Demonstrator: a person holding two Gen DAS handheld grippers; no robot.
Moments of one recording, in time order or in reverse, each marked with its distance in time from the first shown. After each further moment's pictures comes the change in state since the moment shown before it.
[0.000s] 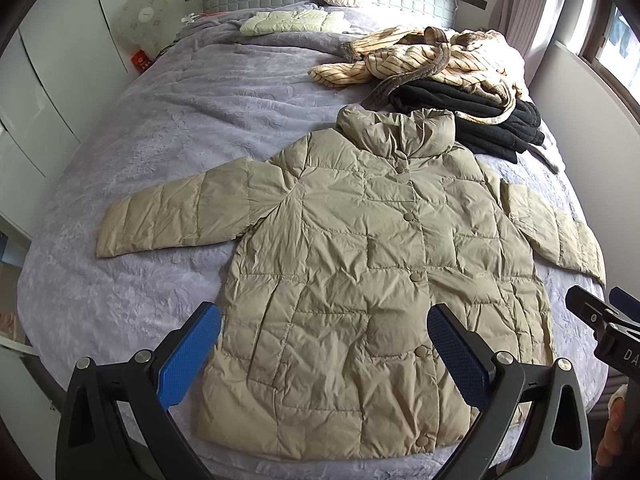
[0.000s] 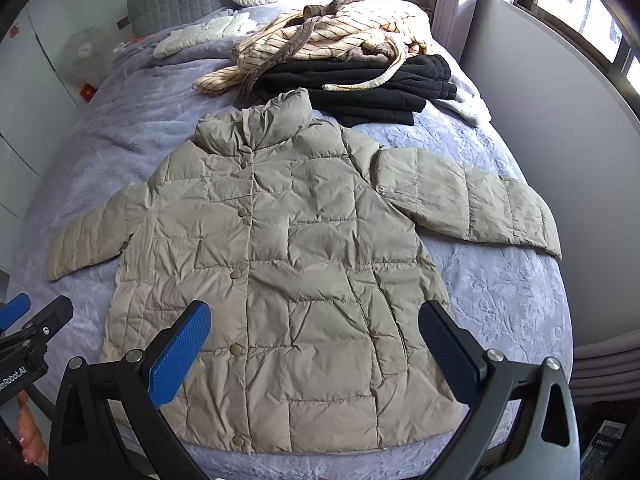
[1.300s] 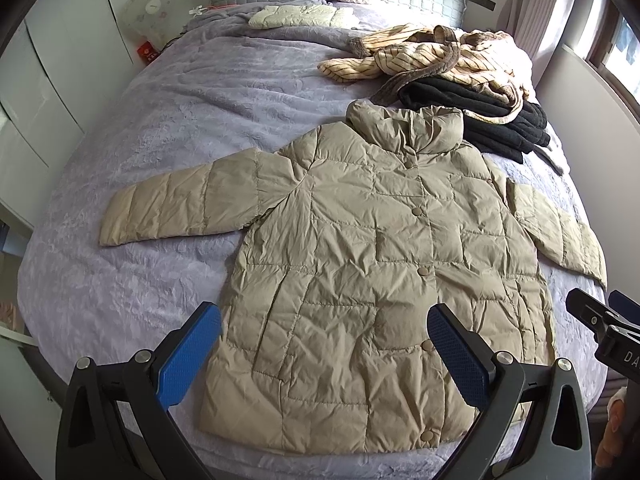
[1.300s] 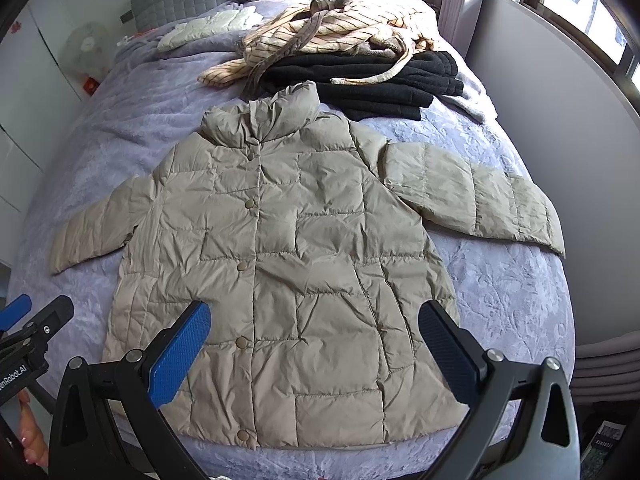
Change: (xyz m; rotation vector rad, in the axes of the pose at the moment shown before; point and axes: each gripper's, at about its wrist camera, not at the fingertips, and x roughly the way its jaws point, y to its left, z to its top) left arm 0.000 0.014 -0.007 -0.021 0.017 0.004; right arm 0.002 0.005 -0.001 0.003 0.011 0.004
